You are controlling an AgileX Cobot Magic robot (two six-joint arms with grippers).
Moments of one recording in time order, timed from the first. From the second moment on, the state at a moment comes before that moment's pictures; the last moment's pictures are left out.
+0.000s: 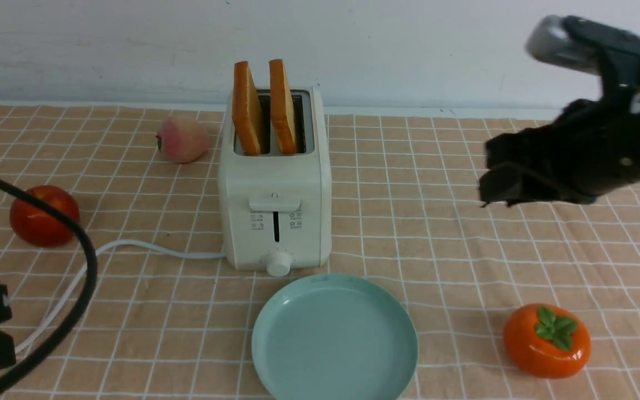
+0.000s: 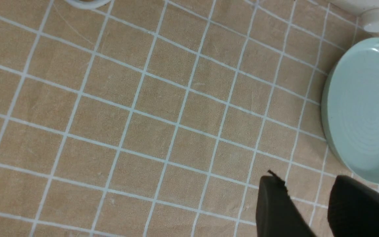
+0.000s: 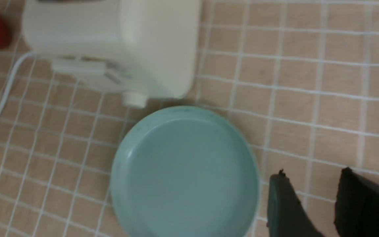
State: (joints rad) right arm 0.38 1.45 -1.33 0.33 0.84 0.03; left arm -0.05 0.80 -0.80 -0.19 1.06 -0.42
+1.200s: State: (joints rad) right arm 0.70 2.23 -2.31 -0.31 0.85 0.44; left arm -0.17 0.78 -0.80 -0.18 1.08 -0.42
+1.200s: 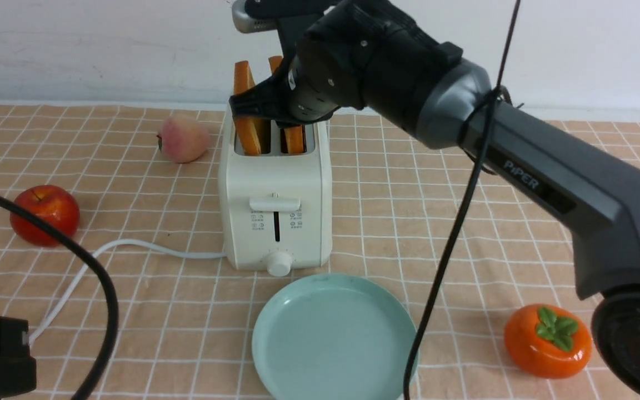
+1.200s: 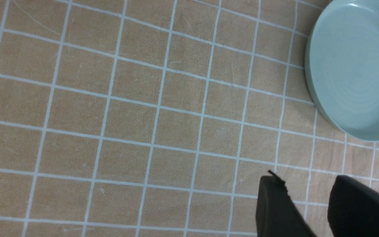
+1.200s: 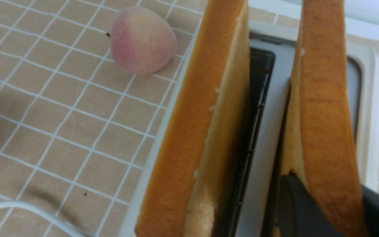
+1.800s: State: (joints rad) right arm 0.66 1.63 -2.11 -0.40 1.11 0.22; left arm -0.17 0.78 -0.80 -0.19 1.08 -0.42
